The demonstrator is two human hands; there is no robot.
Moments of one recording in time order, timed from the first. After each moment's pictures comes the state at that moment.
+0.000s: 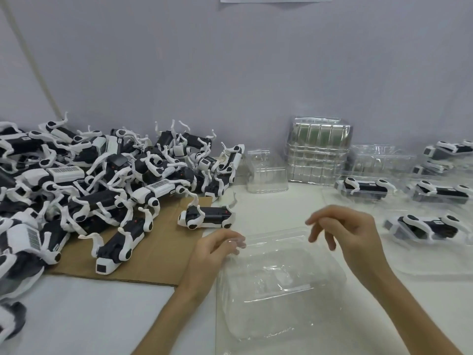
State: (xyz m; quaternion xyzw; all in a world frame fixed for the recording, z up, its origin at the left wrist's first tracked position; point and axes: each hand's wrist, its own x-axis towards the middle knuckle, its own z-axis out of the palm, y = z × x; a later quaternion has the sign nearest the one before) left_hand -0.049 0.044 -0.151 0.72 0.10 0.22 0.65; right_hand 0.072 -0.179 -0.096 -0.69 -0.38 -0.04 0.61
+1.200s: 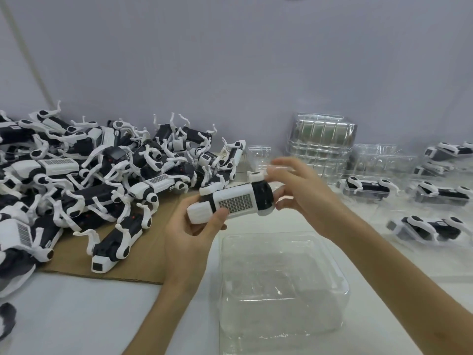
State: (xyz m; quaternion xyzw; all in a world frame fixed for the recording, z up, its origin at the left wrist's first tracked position) left_hand -0.058 0.050 -0.120 0.64 0.09 0.45 0.62; right_hand 0.073 -0.093 -0.036 -0.69 -0.28 0.18 0.64
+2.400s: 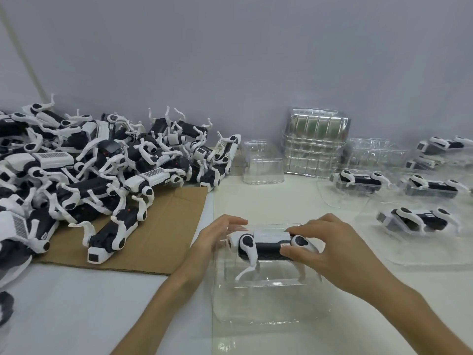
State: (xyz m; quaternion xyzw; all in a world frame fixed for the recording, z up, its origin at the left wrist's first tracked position) left_hand -0.051 0.045 -0.145 0.72 0.05 0.14 0.68; right_hand 0.044 -0.180 -0.094 -0.89 -0.35 0.01 0.30
